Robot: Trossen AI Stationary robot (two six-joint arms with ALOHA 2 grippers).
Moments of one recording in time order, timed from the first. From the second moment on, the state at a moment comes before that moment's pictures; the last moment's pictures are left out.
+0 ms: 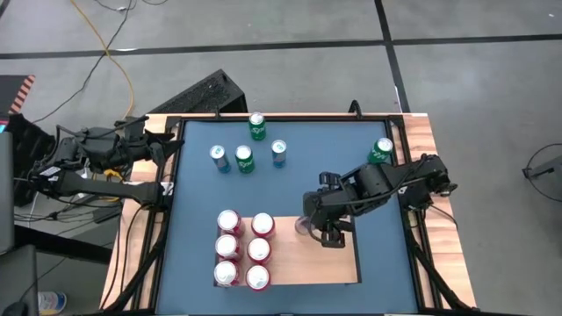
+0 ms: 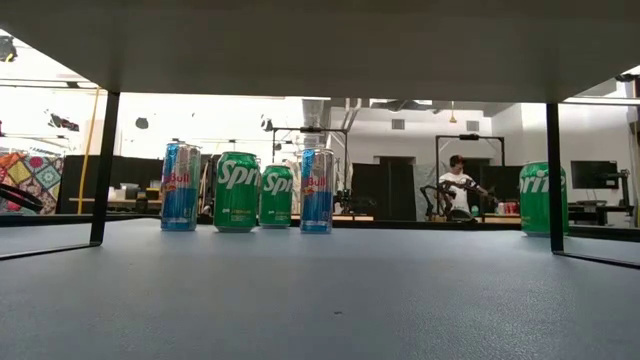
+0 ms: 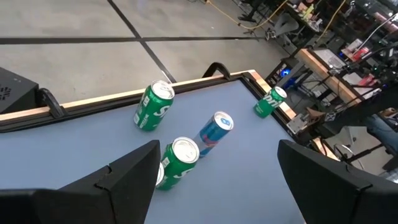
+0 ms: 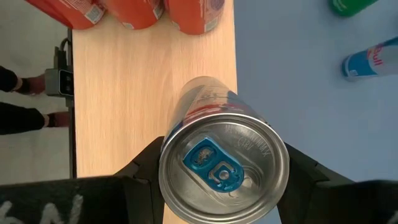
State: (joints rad) left arm 0.03 0.51 1.11 -0.93 -0.56 -0.75; right arm 0.36 1.87 2.26 -1.57 0.13 0.36
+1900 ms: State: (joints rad) left arm 0.03 0.51 1.11 -0.93 -0.51 -0.76; right arm 0.40 1.73 2.35 -1.51 0.29 0.28
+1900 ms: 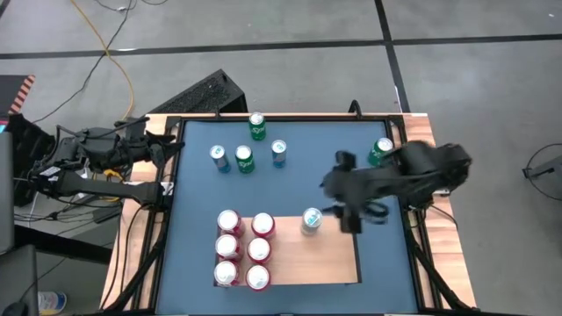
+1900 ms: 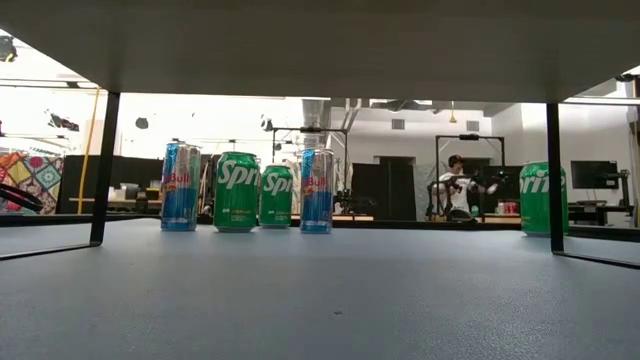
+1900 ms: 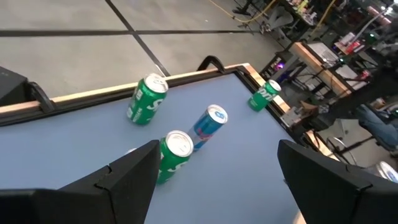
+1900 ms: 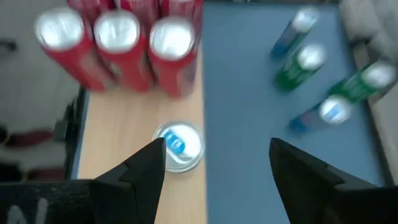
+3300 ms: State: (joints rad) left arm 0.03 0.51 1.11 -0.92 -0.54 -0.83; right arm 0.66 1.18 1.04 -0.53 0.72 0.50
